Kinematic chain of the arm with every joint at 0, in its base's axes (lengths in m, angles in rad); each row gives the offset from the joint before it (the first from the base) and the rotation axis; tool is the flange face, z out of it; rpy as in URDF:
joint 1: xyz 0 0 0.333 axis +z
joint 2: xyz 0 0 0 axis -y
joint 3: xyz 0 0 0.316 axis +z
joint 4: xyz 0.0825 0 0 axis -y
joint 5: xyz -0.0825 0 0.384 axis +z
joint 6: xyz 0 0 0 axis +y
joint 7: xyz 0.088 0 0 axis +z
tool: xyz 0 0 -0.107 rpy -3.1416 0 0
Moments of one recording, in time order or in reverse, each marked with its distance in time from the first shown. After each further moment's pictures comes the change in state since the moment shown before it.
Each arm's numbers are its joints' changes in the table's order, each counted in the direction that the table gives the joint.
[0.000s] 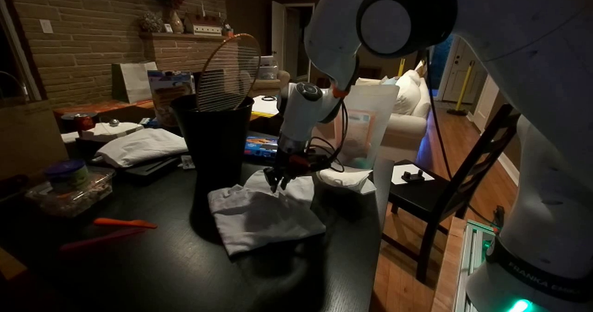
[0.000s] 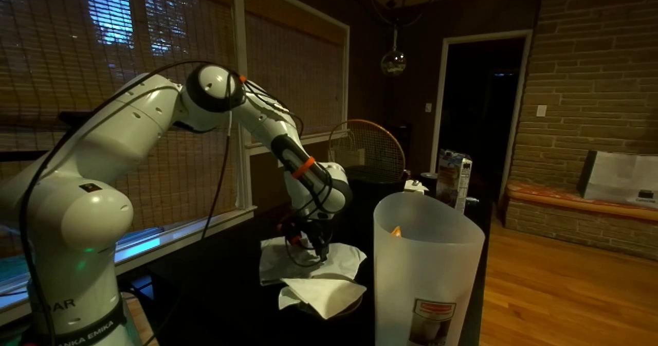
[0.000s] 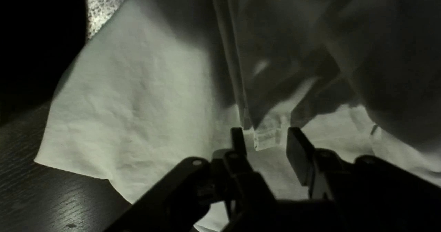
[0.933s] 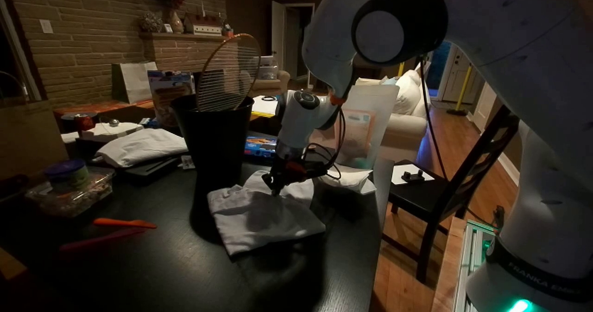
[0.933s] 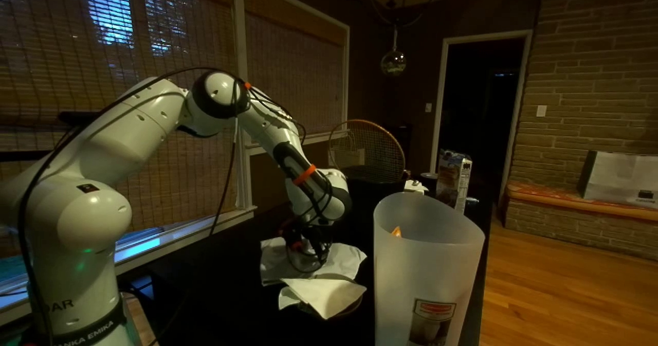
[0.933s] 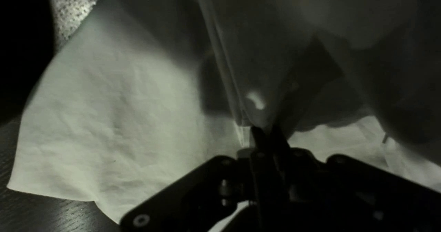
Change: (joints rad) arm -0.032 -0.039 0.039 0.026 0.035 0.030 0.005
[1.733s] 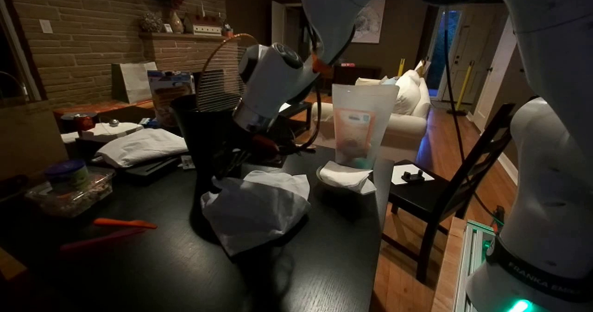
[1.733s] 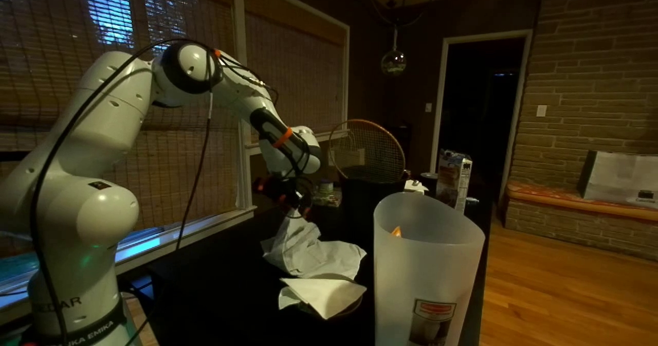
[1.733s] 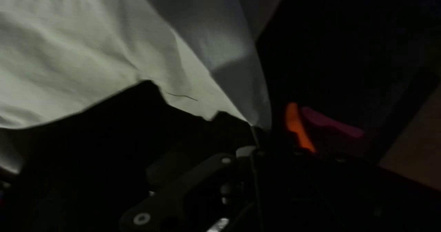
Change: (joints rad) arm 0.173 0.265 0.102 -0.010 -0.039 0.001 0.161
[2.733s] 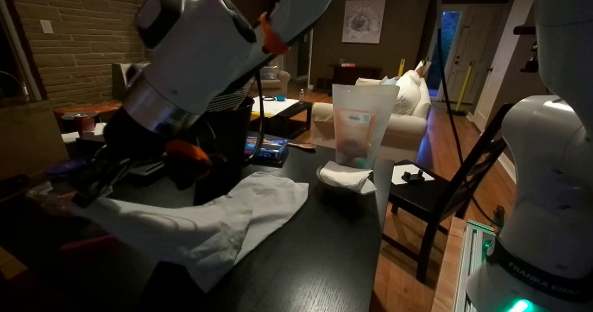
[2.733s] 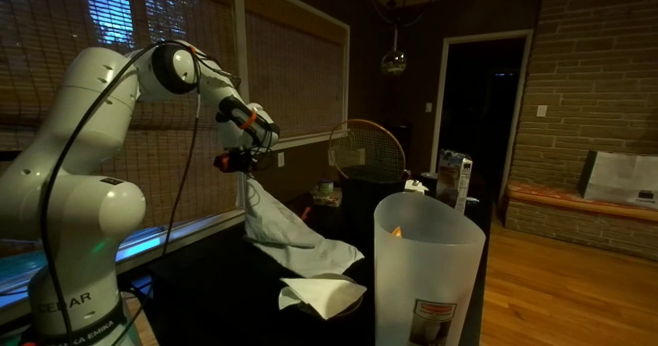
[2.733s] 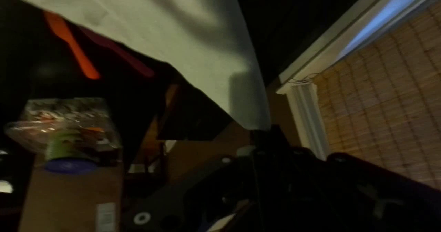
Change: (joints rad) arm 0.208 0.028 0.174 0.179 -0.002 0.059 0.154
